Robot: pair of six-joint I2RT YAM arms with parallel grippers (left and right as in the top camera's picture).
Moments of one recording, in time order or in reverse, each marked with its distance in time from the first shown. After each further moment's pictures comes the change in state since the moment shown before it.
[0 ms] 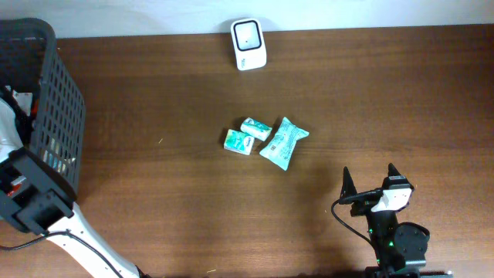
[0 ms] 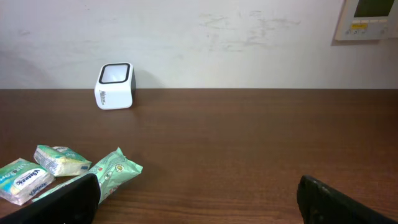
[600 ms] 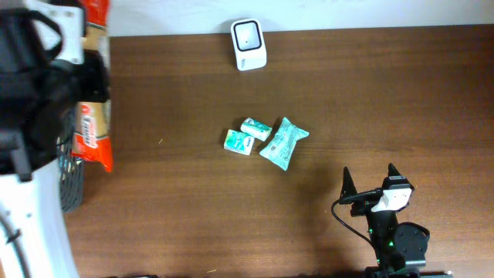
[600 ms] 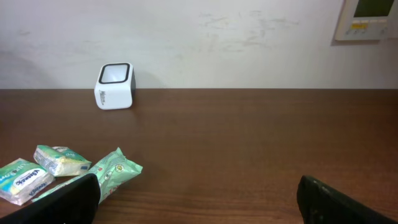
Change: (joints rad) left arm -0.581 -0.845 0.059 -0.214 0.244 -0.348; right arm 0.000 0.000 0.000 0.000 0.000 0.000
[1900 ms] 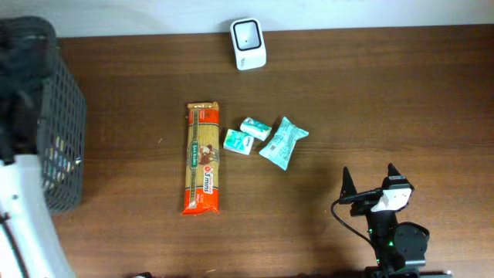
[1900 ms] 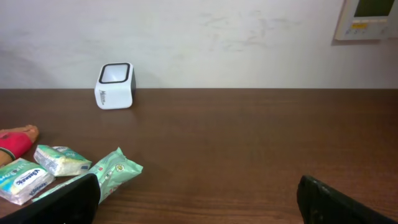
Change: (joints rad) left arm 0.279 -0.047 -0.306 0.405 -0.416 -0.222; right arm 0.000 0.001 0.000 0.000 0.000 0.000
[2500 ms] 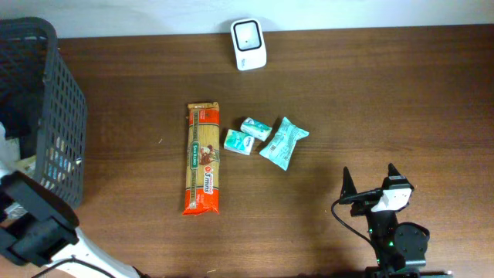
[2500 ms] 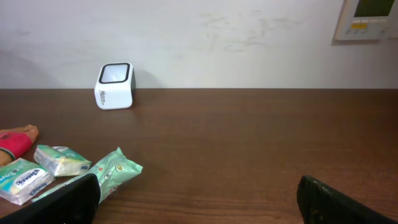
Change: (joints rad) left arm 0.338 0.585 -0.032 0.095 0.074 0.420; right arm 0.000 0.000 0.000 0.000 0.000 0.000
